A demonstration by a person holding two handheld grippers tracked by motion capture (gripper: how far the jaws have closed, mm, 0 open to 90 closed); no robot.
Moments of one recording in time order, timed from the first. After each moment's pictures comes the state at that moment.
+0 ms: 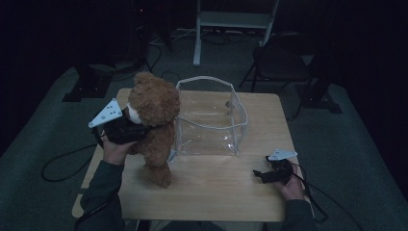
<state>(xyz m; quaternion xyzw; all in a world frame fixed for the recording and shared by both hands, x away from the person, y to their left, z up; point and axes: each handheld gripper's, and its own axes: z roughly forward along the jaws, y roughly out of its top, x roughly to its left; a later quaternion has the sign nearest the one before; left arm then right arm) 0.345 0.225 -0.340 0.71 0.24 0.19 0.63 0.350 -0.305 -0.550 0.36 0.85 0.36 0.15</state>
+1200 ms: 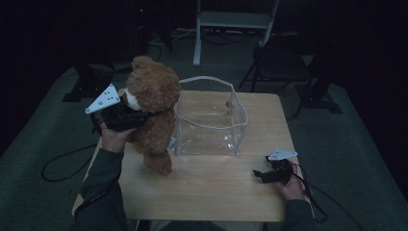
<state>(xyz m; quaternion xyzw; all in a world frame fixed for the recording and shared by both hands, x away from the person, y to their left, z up) 0.361 0.225 -0.308 0.70 0.23 0.21 0.64 0.350 -0.305 -0.550 0.36 0.85 0.36 0.15</state>
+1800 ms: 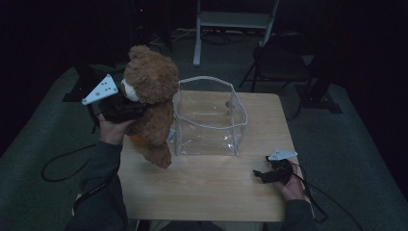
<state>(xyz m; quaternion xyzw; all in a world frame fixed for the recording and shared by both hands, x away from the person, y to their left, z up) 0.370 0.225 -0.288 0.70 0.22 0.23 0.64 0.350 -0.305 -0.550 0.36 0.85 0.36 0.15</state>
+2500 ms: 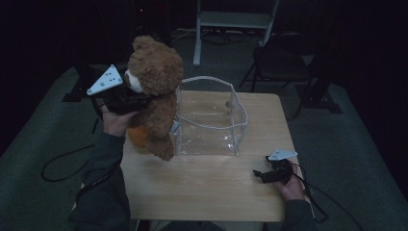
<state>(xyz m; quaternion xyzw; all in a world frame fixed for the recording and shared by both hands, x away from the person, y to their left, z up) 0.382 0.214 -0.272 0.70 0.21 0.24 0.63 0.350 -0.305 -0.550 0.36 0.85 0.36 0.15</state>
